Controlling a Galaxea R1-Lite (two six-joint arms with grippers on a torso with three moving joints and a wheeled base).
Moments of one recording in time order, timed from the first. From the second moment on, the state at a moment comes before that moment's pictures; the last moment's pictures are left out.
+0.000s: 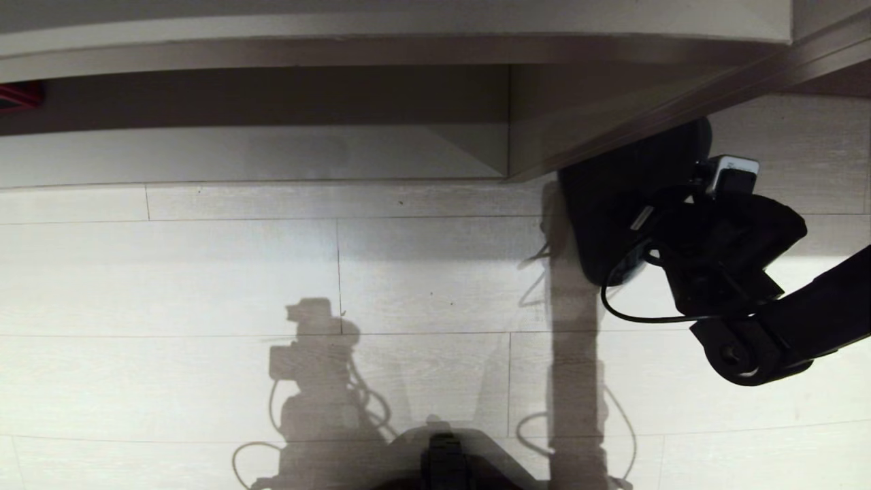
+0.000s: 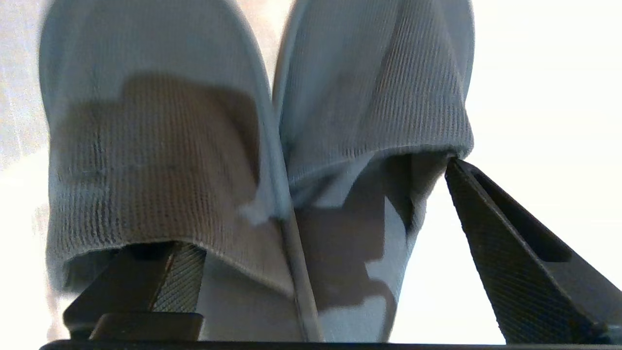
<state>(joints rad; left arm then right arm) 0.00 0.00 0.00 -0.02 0.00 -0.01 0.18 1.99 -0.88 -1.50 -0.44 -0.01</state>
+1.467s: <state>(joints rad) 0.00 0.00 0.00 -0.02 0.00 -0.01 0.21 2.02 -0.97 -1.42 -0.66 0.19</state>
